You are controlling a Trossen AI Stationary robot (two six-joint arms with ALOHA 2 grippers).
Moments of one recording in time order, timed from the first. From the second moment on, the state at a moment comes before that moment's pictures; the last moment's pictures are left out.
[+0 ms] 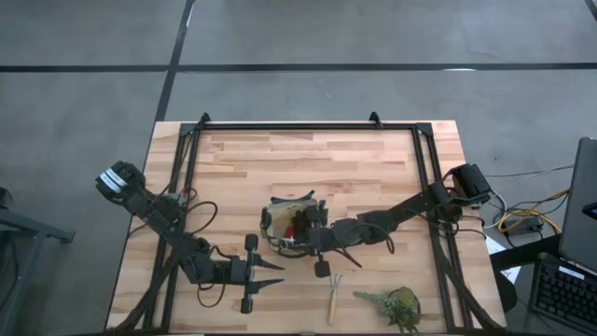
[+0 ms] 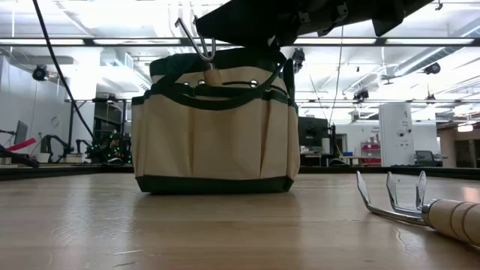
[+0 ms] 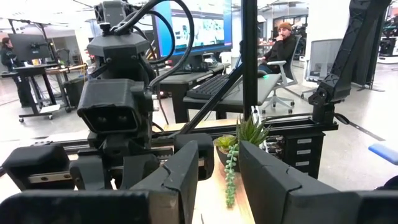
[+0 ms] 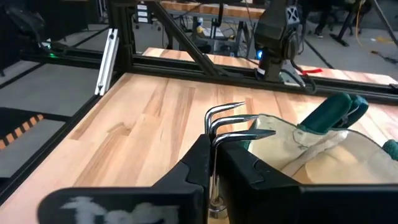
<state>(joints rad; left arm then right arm) -0.76 1.52 0.76 0.86 -0.72 0.08 0.32 1.80 0.97 0.57 0.19 0.02</state>
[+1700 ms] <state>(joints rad) -0.76 1.52 0.76 0.83 -0.72 0.06 0.55 1.64 0.95 -0.31 0.14 0.30</state>
